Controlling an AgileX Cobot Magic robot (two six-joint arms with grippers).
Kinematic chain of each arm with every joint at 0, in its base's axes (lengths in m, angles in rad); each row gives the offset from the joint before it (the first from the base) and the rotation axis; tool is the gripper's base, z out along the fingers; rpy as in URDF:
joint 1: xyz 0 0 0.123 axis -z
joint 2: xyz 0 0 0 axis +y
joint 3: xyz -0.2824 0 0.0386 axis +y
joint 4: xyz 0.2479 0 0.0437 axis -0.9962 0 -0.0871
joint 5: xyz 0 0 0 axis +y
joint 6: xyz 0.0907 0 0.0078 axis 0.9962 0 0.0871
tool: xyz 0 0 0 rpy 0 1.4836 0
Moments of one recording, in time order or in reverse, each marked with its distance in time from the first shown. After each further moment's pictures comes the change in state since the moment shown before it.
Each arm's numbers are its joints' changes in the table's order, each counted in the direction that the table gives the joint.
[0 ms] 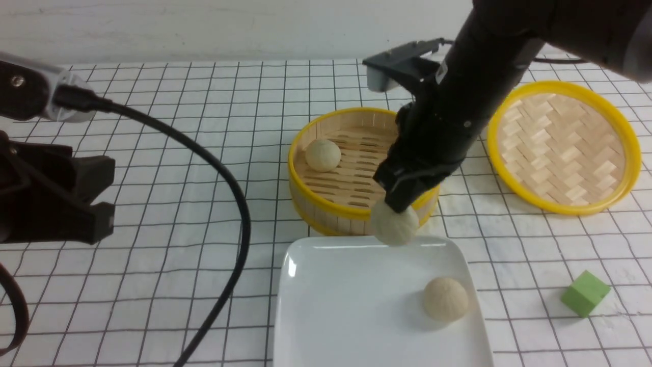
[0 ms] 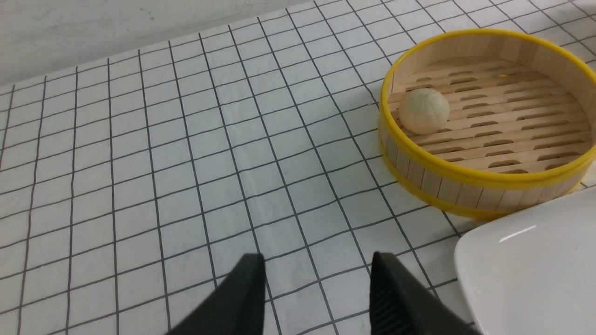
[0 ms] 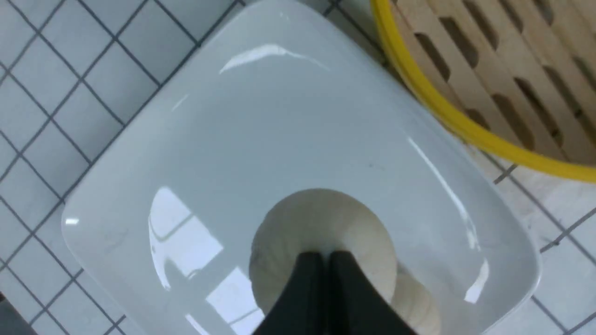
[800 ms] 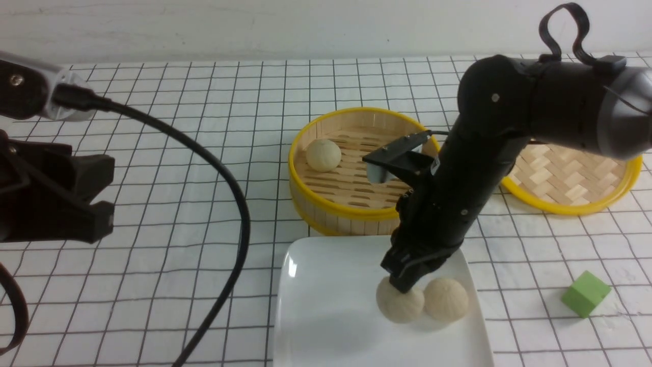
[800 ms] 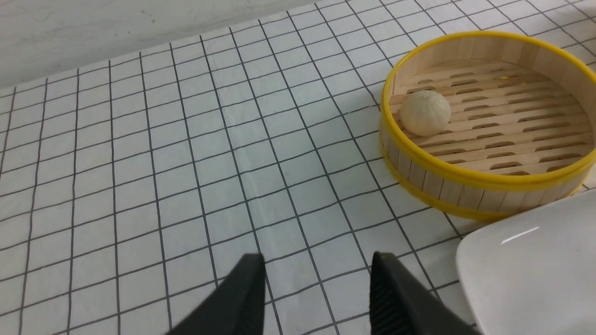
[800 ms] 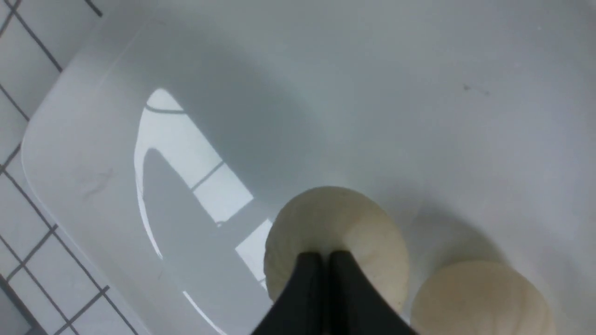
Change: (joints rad) right arm -0.013 -0.001 0.287 -0.095 -0.160 -0.135; left arm 0.000 0.000 0.000 -0.002 -0.002 0.000
